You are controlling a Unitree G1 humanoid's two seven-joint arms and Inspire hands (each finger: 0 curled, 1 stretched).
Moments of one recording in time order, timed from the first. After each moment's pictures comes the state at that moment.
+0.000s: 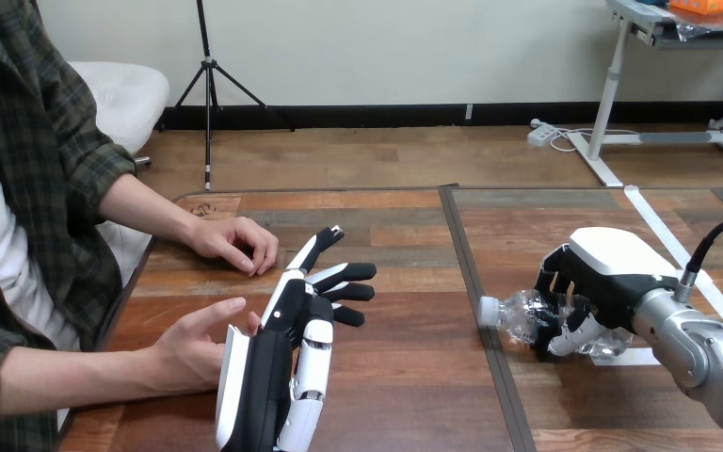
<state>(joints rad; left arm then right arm) 0.22 -0.05 -0.19 0.37 0.32 -0.99 0.26 -0.63 -0.57 0.45 1.05 -0.66 -0.31 -0.07</state>
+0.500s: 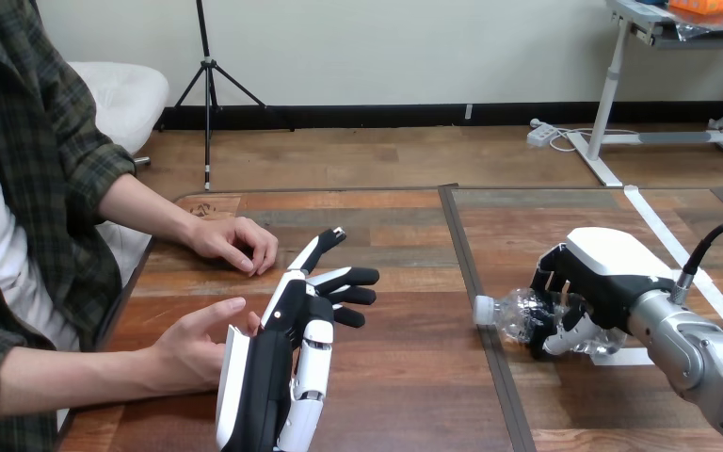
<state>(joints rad) 0.22 -0.05 -0.19 0.37 0.32 -0.99 0.26 -0.63 -0.56 0.45 1.07 -0.64 -0.31 -0.09</state>
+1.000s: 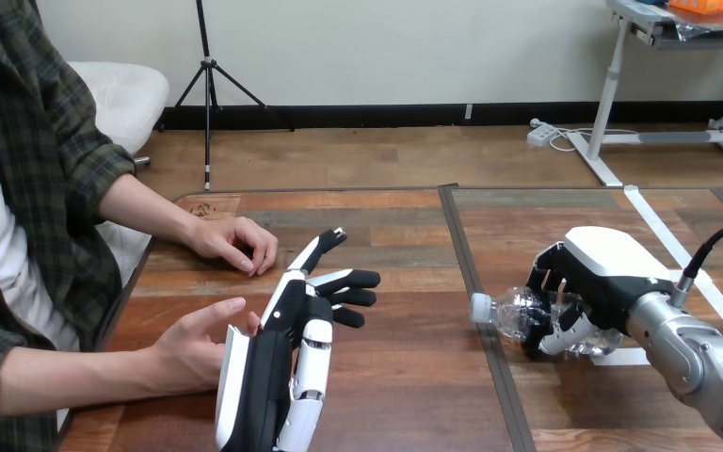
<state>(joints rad) 0.22 -0.05 -0.19 0.37 0.32 -0.99 0.26 -0.62 -0.55 0.45 1.07 -0.64 -0.34 -0.12</state>
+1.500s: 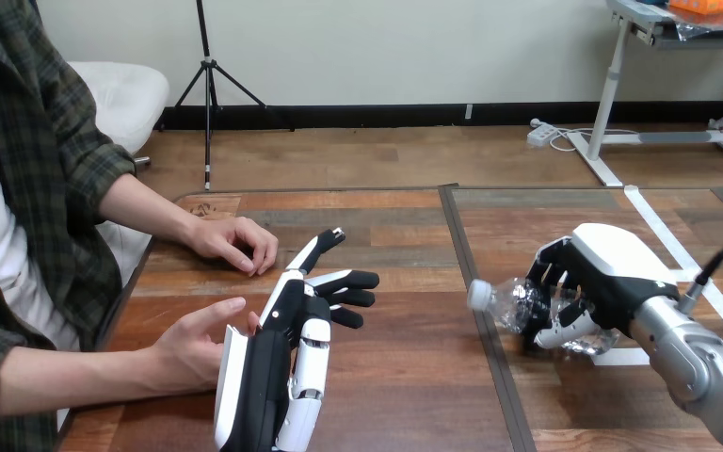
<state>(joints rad) 0.22 -0.05 -0.19 0.37 0.32 -0.99 0.26 -0.59 -0.55 0.41 1.07 -0.58 -0.39 -0.16</state>
